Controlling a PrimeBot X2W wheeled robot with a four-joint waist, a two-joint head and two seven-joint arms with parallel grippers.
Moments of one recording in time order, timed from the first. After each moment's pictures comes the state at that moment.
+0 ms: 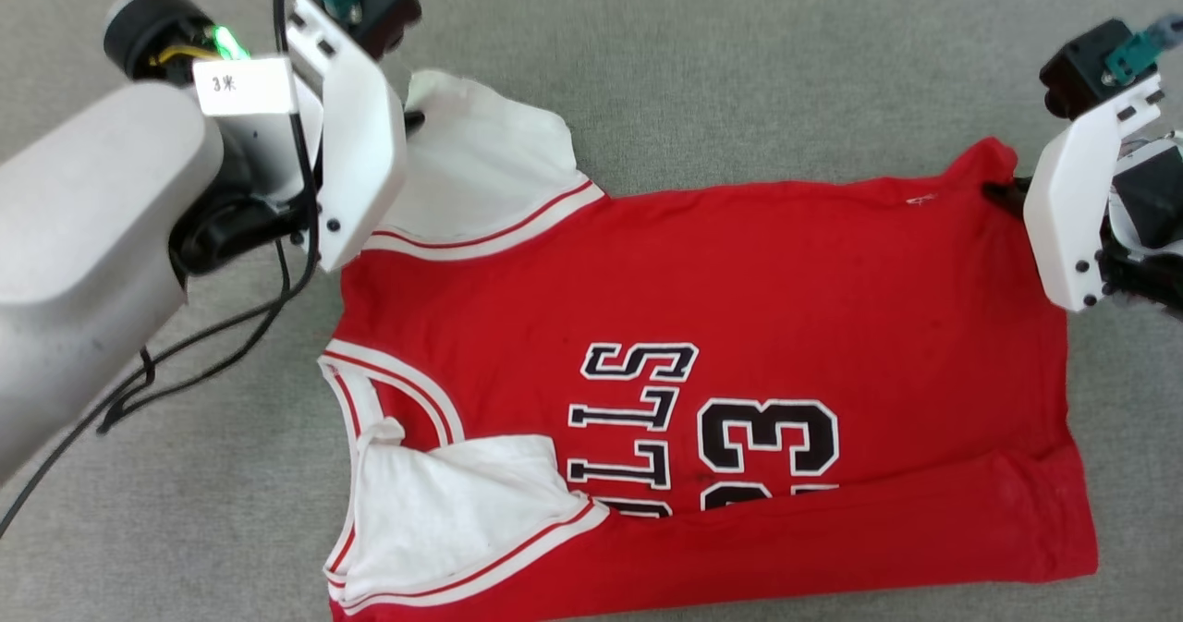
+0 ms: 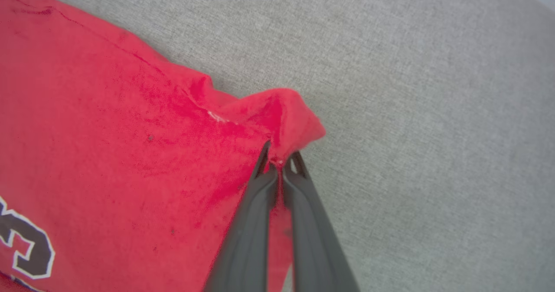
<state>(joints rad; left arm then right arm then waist) -1.31 0.72 -1.20 0.29 -1.00 -0.13 0.55 -0.96 -0.67 0.76 0.42 0.82 0.13 0.66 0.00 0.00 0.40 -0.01</state>
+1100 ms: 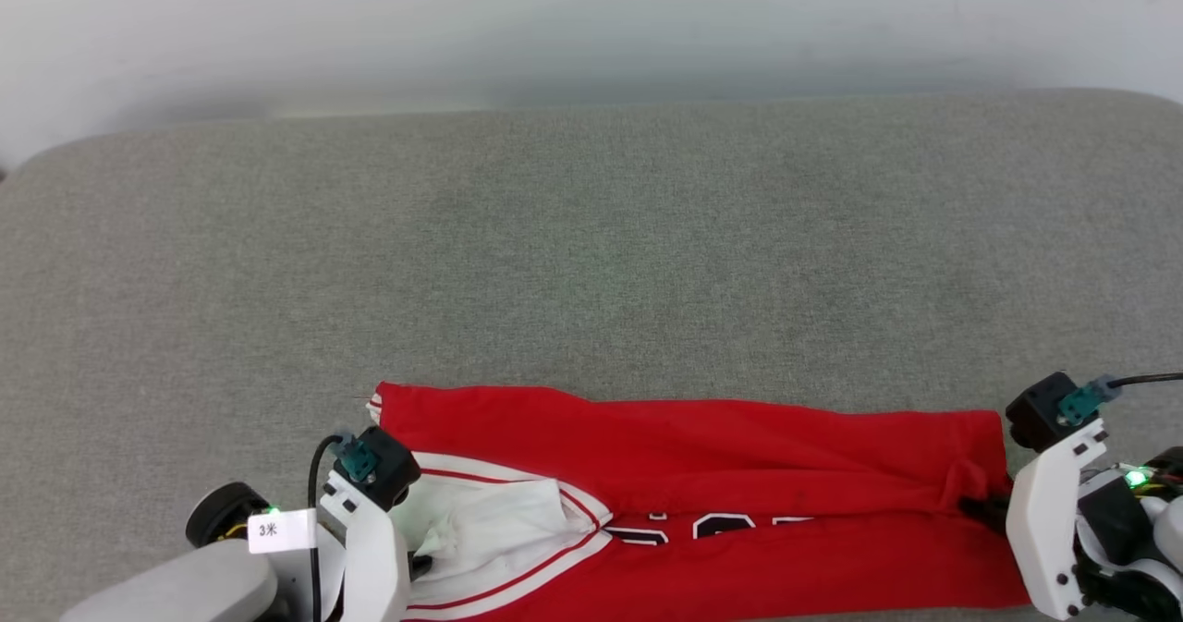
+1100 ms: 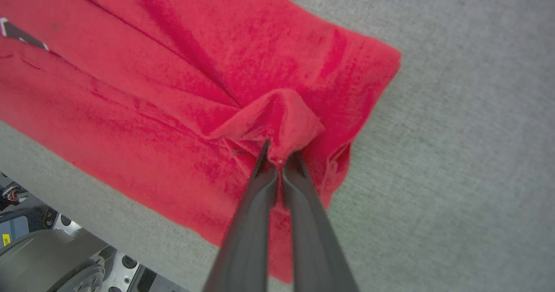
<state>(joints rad) -0.64 0.86 -1.28 0.05 -1.07 0.02 0.40 -0.44 -0.78 0.82 0.31 0.90 0.13 0.45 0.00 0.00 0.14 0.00</state>
